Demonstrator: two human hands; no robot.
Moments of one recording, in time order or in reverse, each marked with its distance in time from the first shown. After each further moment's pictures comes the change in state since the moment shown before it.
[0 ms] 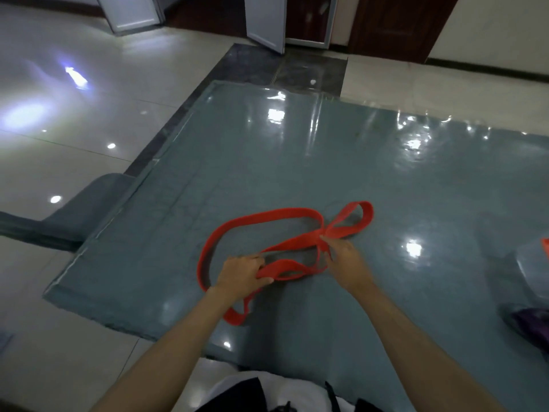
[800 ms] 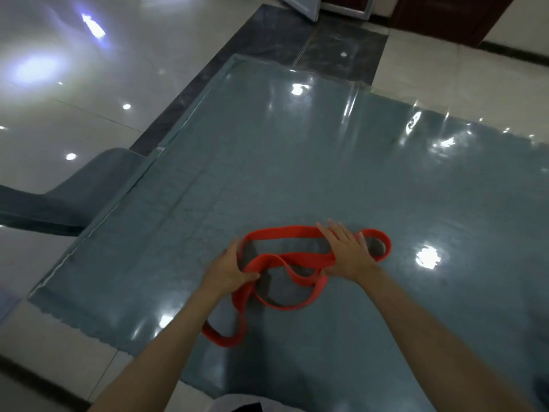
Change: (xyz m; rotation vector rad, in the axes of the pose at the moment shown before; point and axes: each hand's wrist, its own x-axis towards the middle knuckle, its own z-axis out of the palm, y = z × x) left_hand 0.061 -0.064 -0.003 -0.689 -0.067 -0.551; right_hand 0.144 0.008 0.009 -0.468 -0.574 -0.035
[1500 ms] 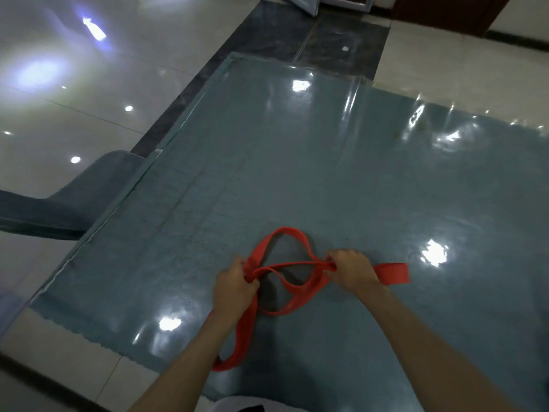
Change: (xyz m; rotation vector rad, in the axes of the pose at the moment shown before) left_hand -0.021 0.009 0.040 0.002 0.250 -0.024; right_hand -0.014 -0.010 0.017 0.001 0.077 0.063
